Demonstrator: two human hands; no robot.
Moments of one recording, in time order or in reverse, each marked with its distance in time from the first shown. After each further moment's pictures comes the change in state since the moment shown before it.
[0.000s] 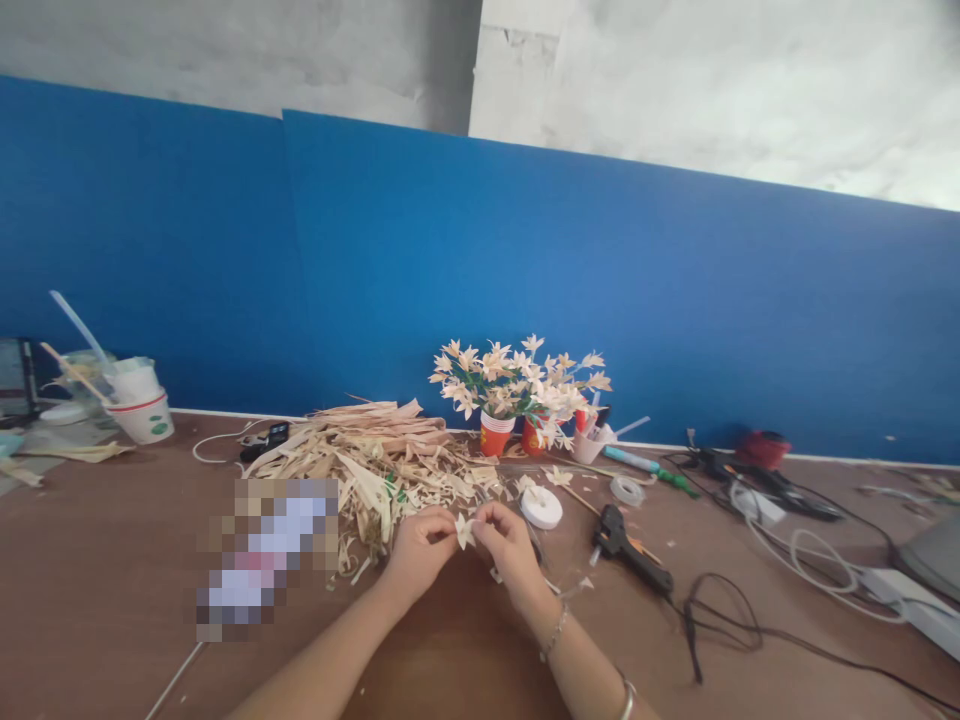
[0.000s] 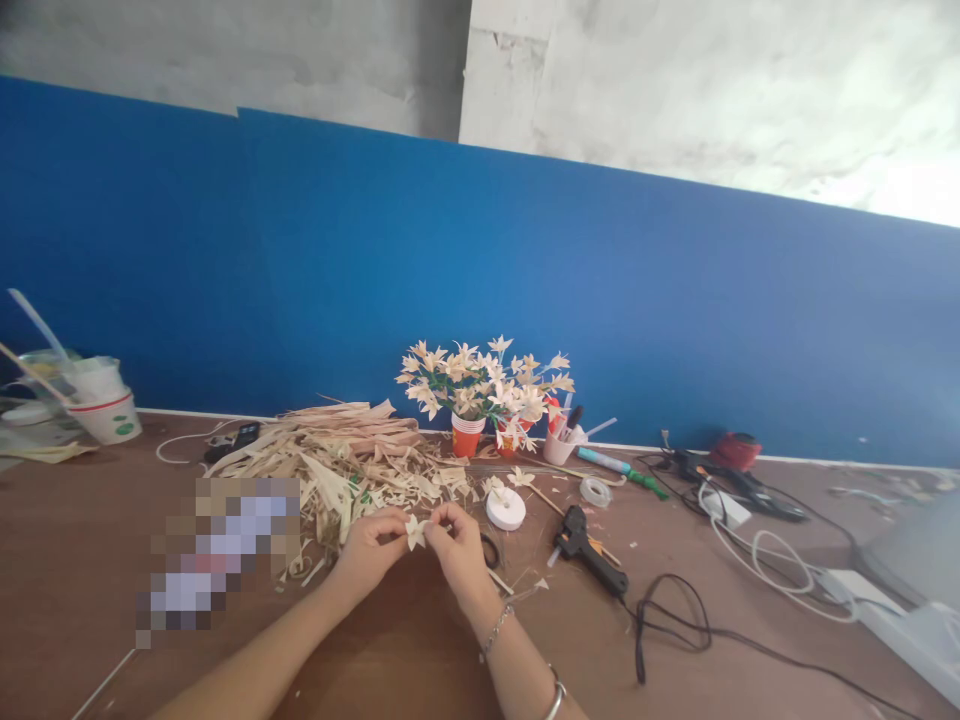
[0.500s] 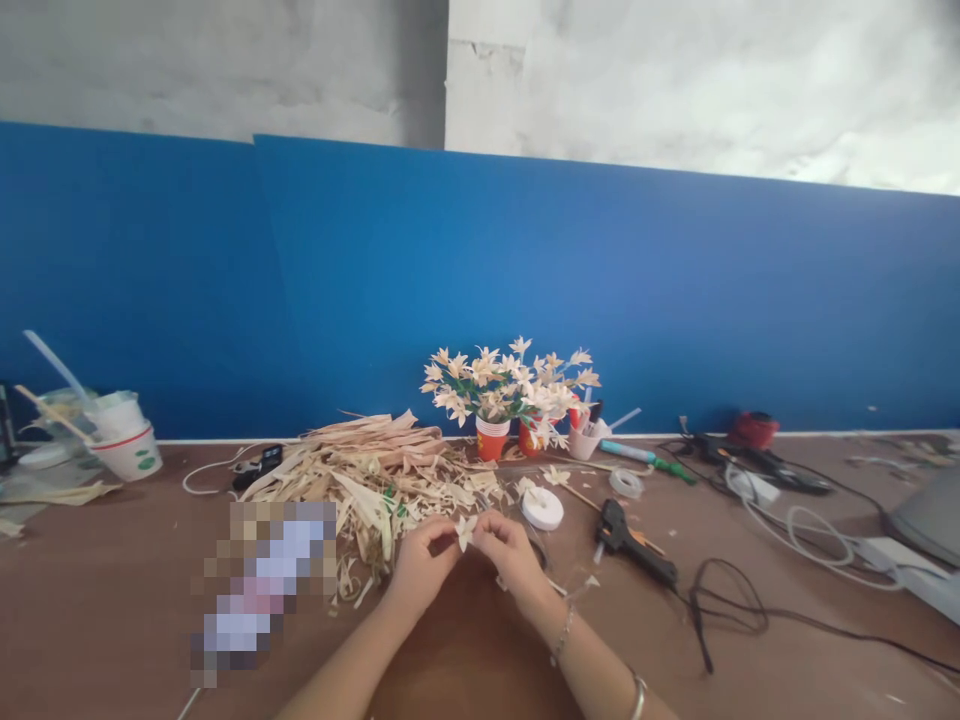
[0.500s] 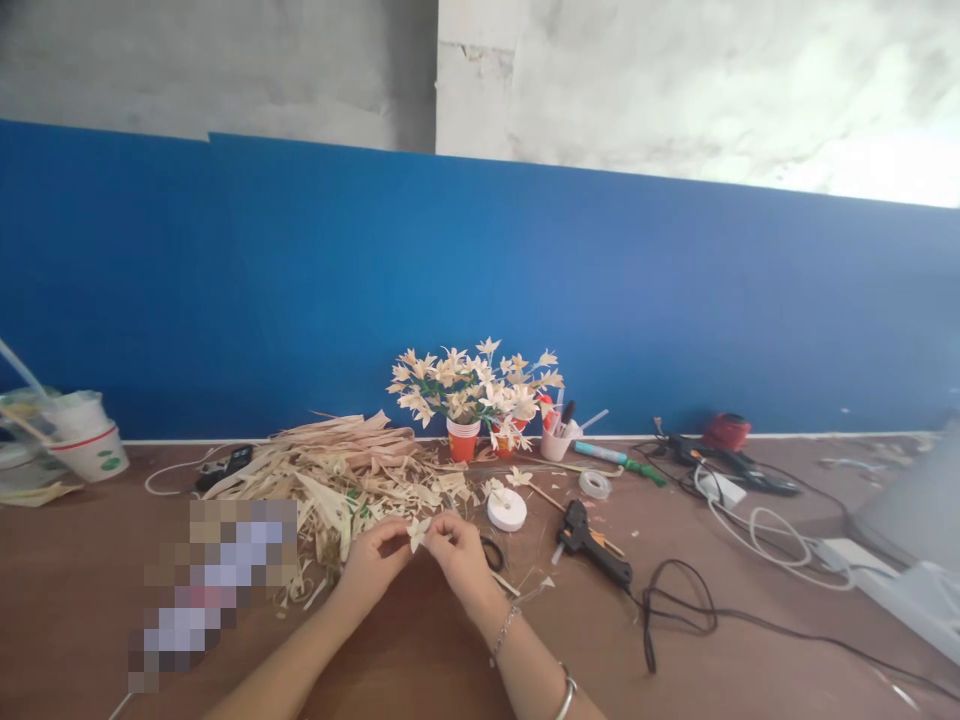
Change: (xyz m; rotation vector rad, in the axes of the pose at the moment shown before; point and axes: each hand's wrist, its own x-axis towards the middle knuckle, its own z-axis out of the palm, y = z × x) left_hand 0.001 -0.004 -0.003 0.012 -0.016 -0.025; right_hand -0.002 -0.016 0.002 0.025 -0.020 -0.004
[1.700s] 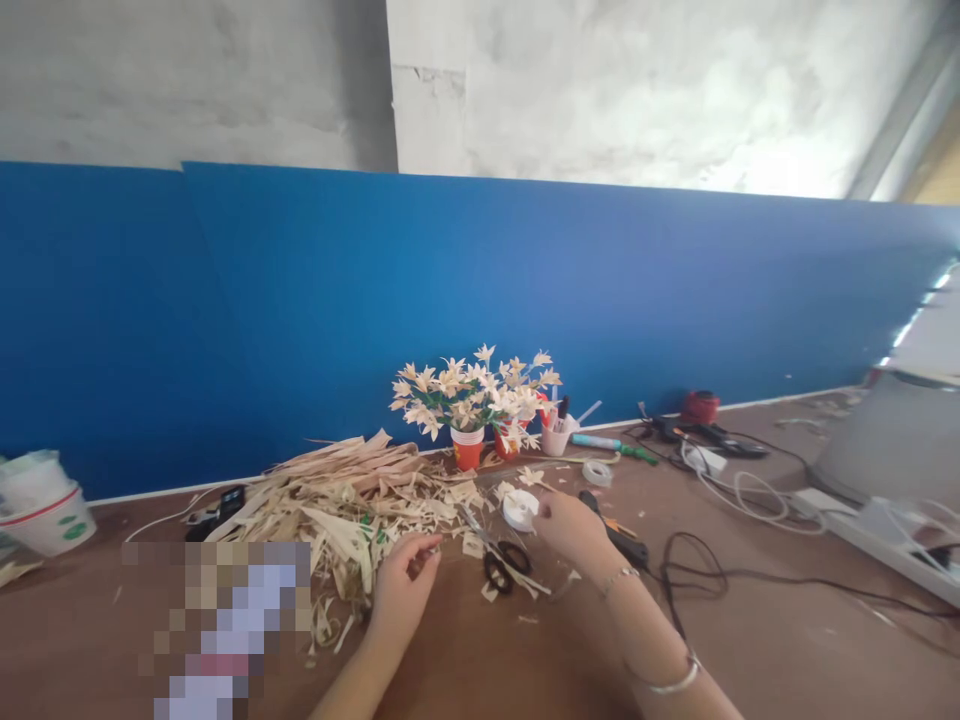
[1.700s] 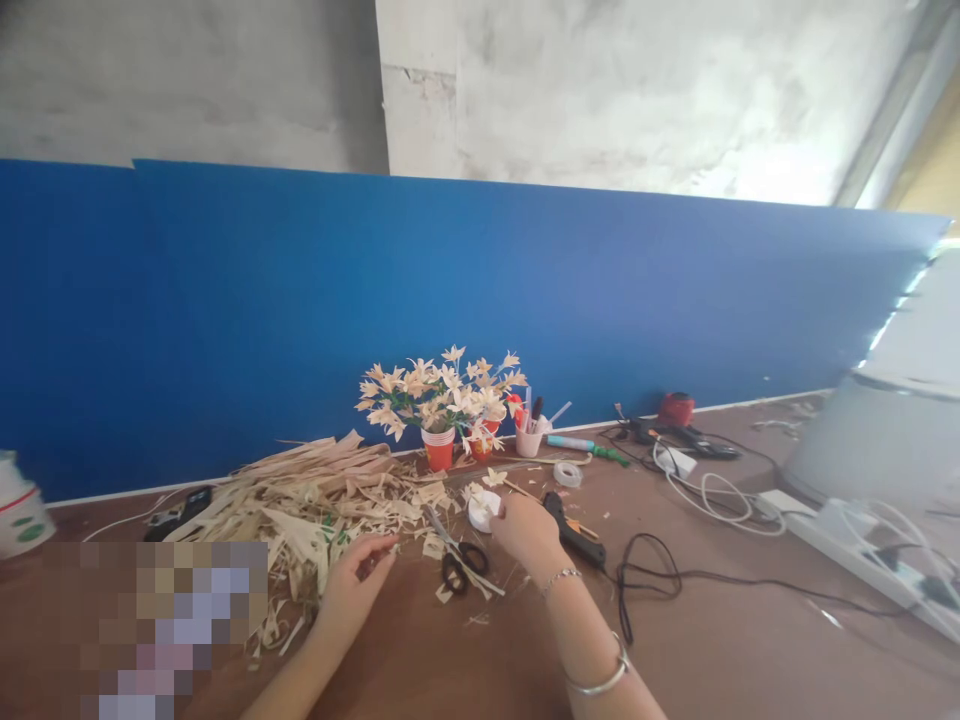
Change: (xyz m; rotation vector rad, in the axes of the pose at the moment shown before) left_hand 0.000 -0.010 -0.004 0.157 0.068 -0.009; right_hand 0.011 -0.035 -0.098 -1.121 0.222 0.383
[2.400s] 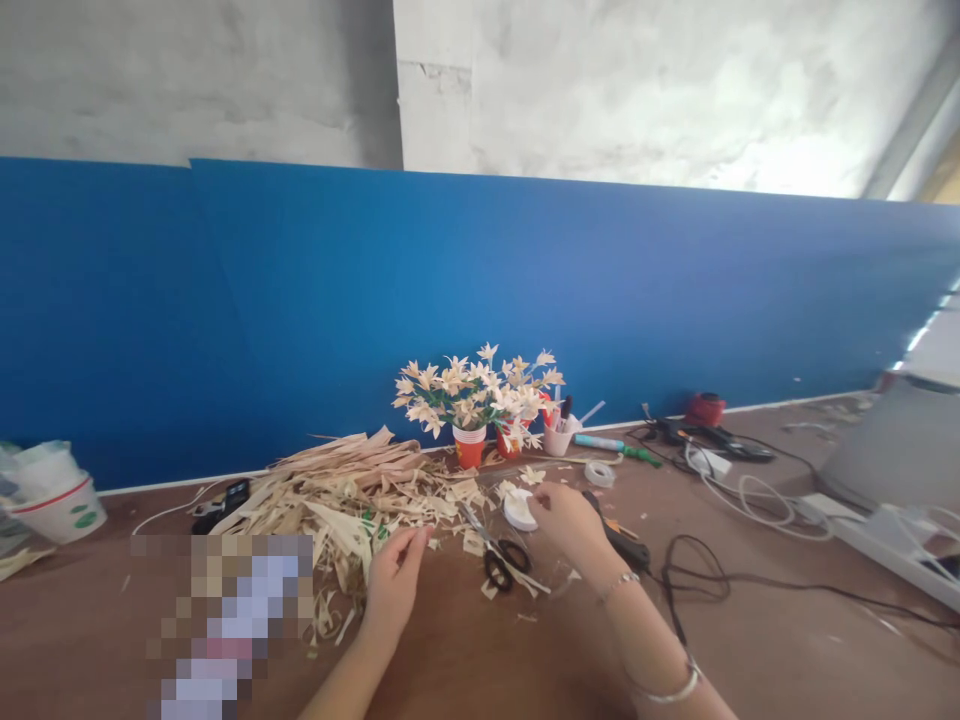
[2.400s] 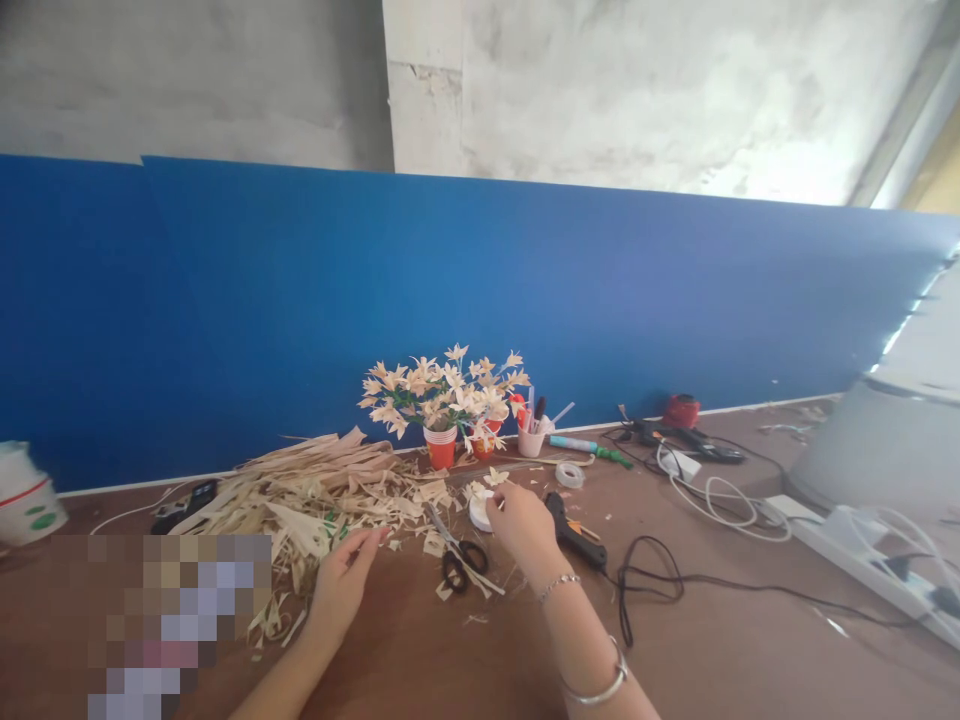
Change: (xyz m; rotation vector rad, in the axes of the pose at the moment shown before) left_hand 0.002 0.004 -0.007 -0.132 0.040 -0.134; right_hand -0.004 -0.009 0.000 -0.028 0.085 -0.097
